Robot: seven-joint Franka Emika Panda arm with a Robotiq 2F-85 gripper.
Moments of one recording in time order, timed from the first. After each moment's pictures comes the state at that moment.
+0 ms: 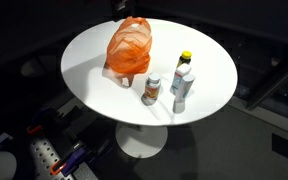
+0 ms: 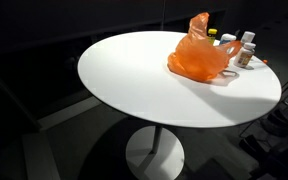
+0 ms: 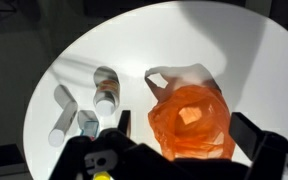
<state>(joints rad) -0.05 -0.49 -0.17 -2.44 0.06 2.01 -0.24</state>
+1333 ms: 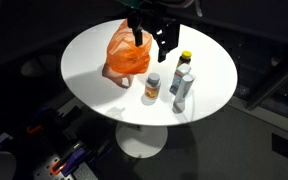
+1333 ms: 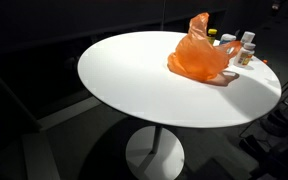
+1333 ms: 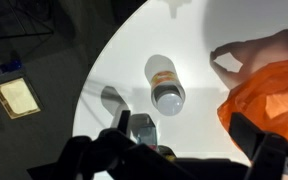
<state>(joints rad) -0.14 -0.13 -0.17 -2.33 -0.03 2.24 -0.11</state>
